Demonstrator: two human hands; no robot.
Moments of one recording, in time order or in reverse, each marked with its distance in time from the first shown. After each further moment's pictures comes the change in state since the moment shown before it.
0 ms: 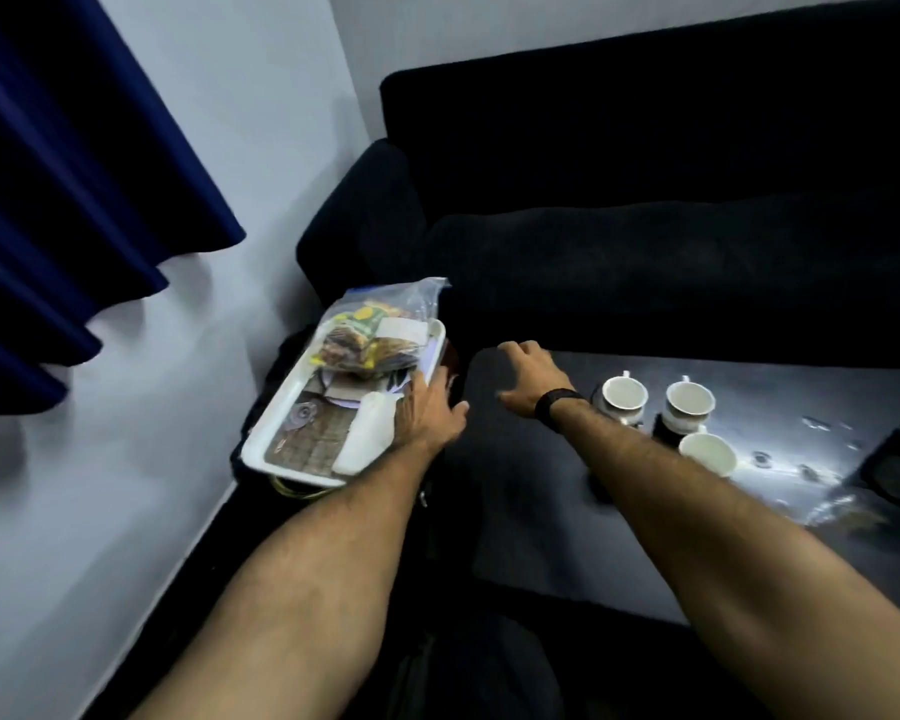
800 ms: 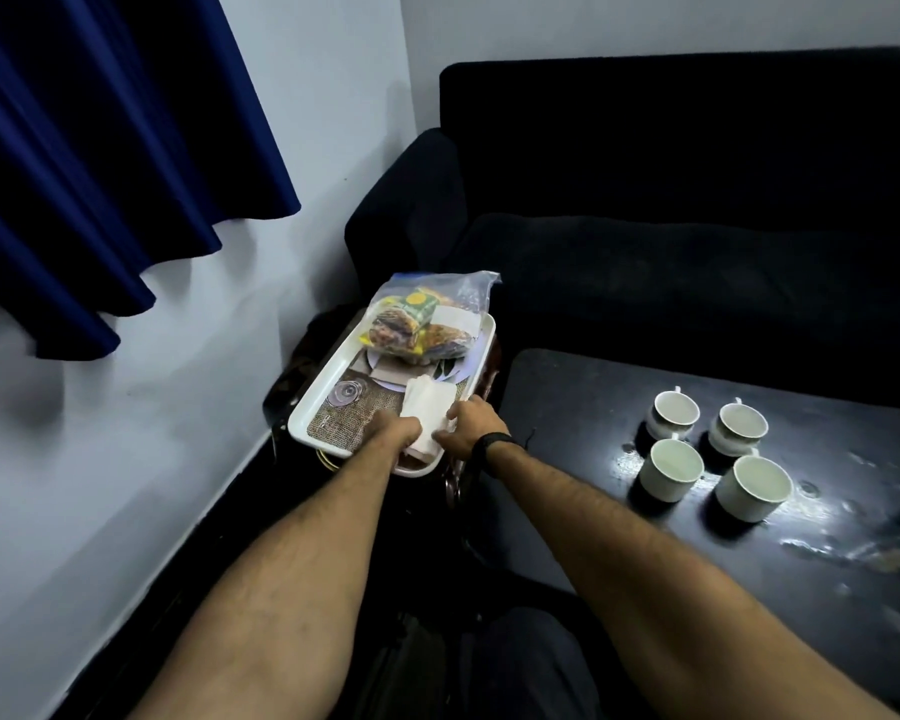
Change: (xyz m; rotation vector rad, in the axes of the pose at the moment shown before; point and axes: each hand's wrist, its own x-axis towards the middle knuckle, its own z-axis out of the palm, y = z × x) left_hand -0.005 -0.121 -0.009 -0.667 -0.096 -0.598; right_hand -0.012 -0.119 0.109 0.008 -0.189 -0.014
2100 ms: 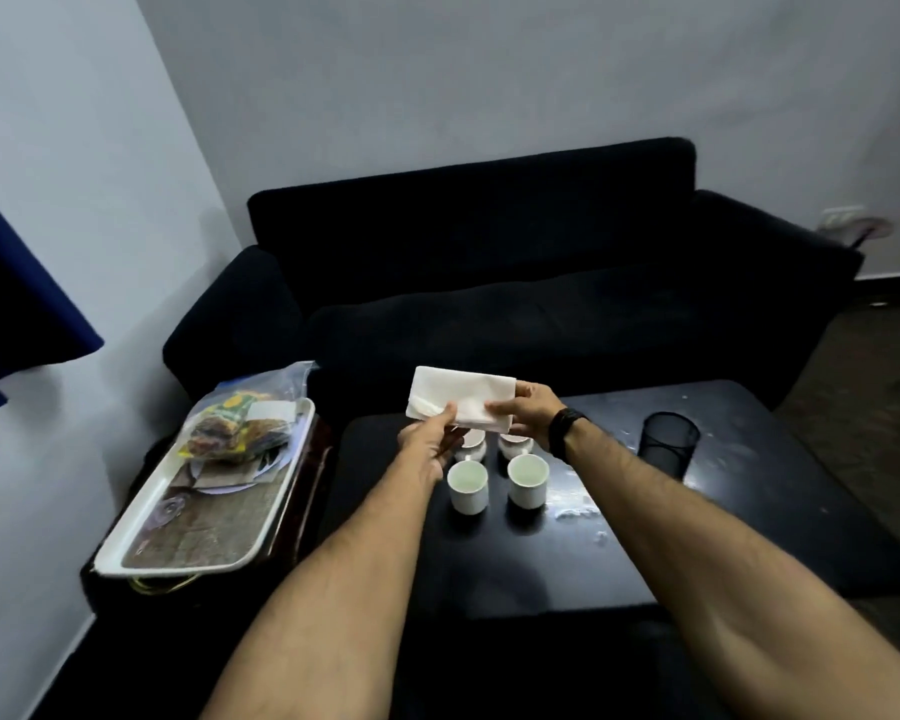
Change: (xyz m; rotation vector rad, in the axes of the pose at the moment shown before) left_hand -0.228 0.164 0.192 -0.785 -0.518 0.064; right_hand -0.175 0.232 -0.226 1.250 0.312 0.255
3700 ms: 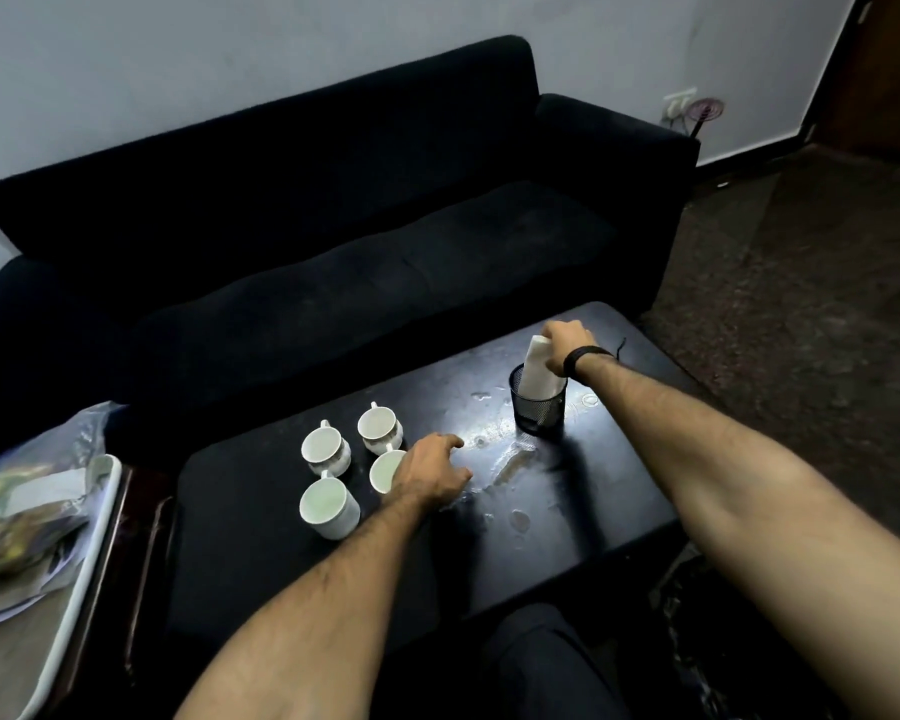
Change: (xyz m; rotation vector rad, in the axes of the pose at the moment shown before) left_hand 0.046 -0.148 0.128 1.680 -0.434 0.504; right_hand 0.052 0.025 -0.281 -1.184 0.522 0.076
